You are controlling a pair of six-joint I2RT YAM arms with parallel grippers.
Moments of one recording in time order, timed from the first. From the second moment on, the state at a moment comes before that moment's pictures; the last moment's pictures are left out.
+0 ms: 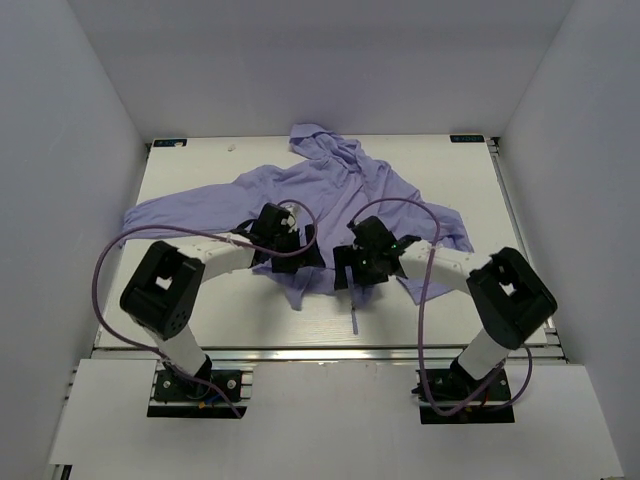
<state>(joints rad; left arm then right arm) -0.53 1.66 0.89 -0.15 0.27 -0.60 0.74 1.59 0.87 -0.31 -0.14 0.46</state>
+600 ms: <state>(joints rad) -0.56 1.66 1.07 -0.27 0.25 -0.60 0.50 1.48 0.99 -0.42 -0.10 0.33</state>
